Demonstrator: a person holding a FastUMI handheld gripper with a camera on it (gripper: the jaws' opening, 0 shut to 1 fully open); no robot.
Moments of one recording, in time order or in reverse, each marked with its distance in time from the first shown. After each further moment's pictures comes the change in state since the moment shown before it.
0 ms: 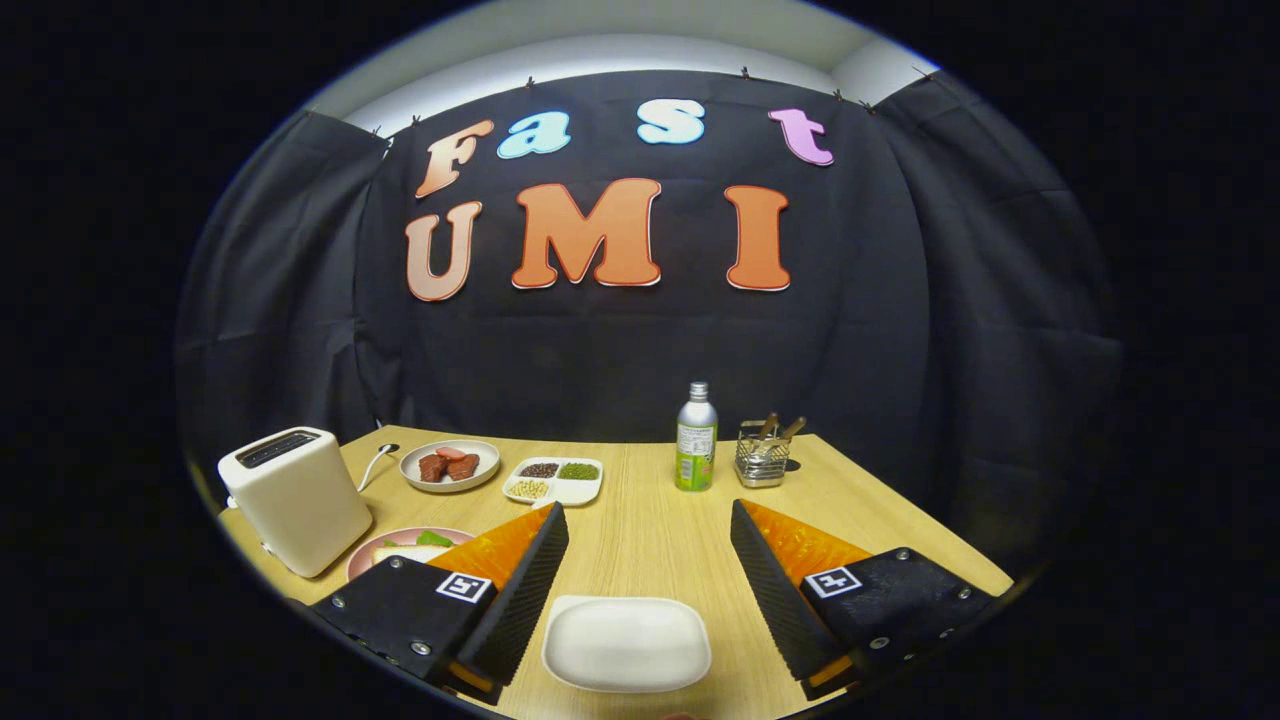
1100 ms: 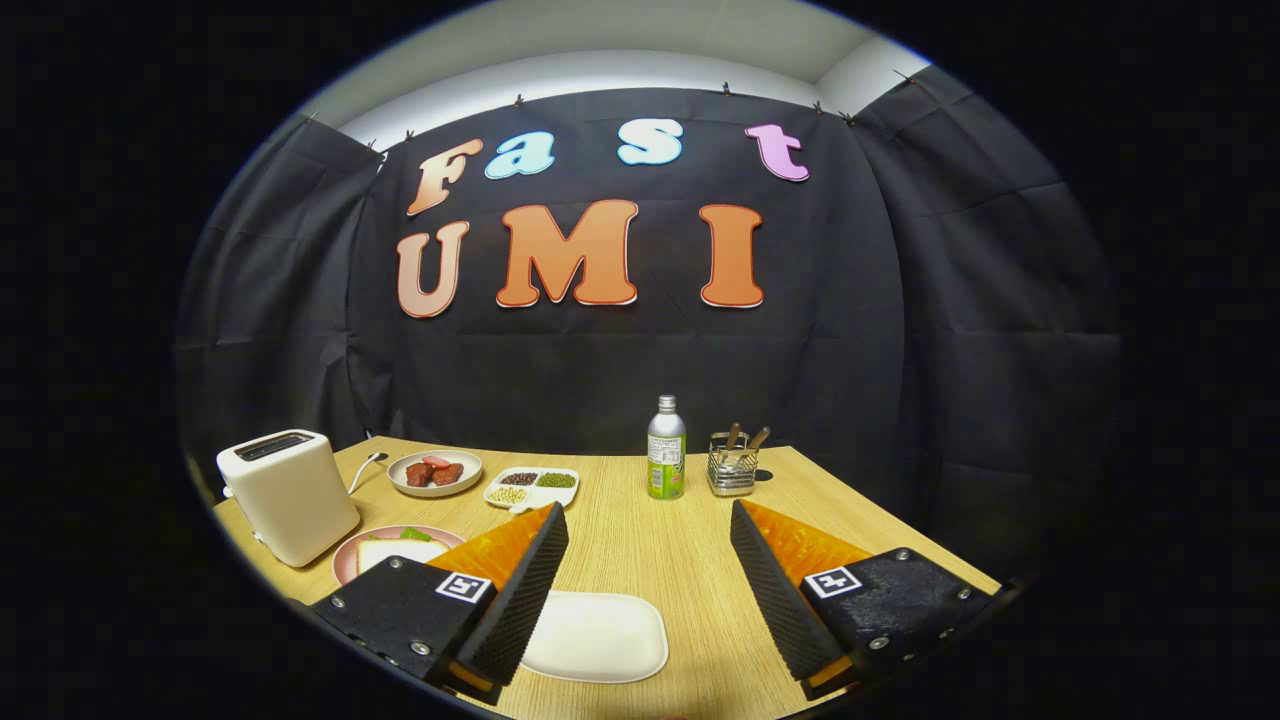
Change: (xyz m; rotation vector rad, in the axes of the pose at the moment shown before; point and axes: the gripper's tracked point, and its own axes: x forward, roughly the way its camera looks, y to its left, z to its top) arm -0.024 -0.029 0.002 0.011 -0.054 -0.018
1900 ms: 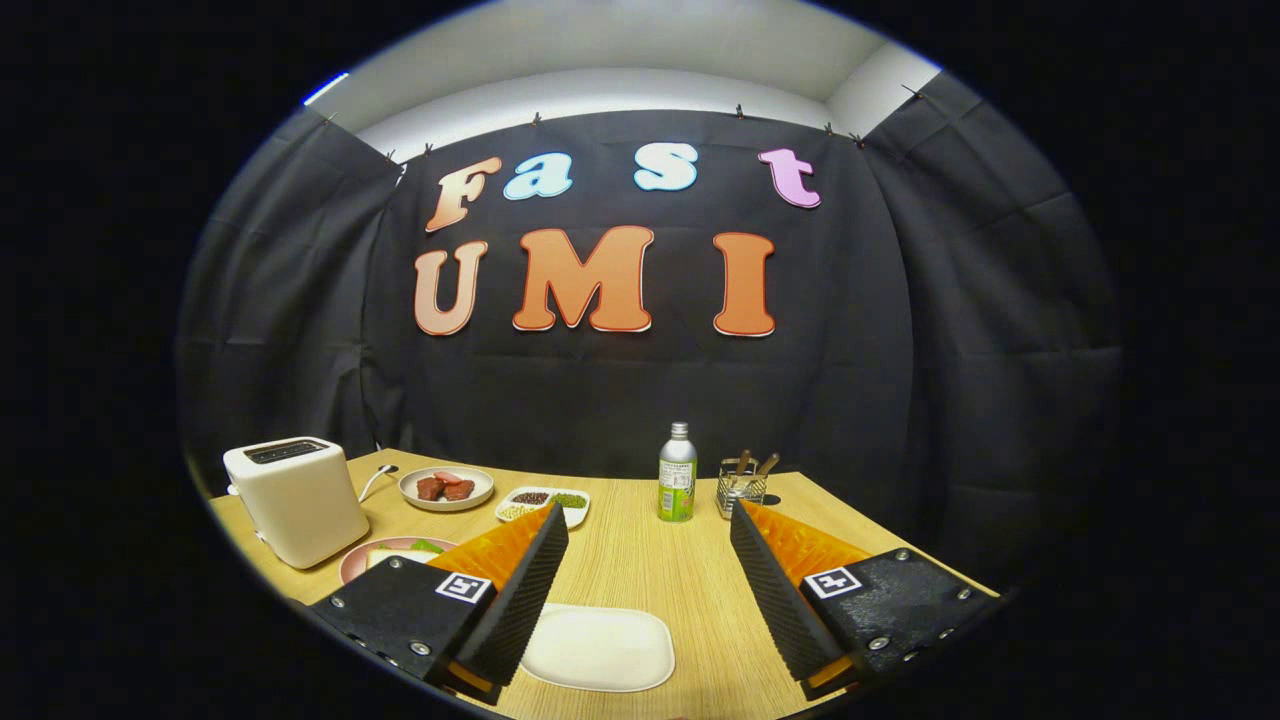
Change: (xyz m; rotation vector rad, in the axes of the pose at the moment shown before) arm 0.001 0.010 0.010 -0.018 -0.071 0.035
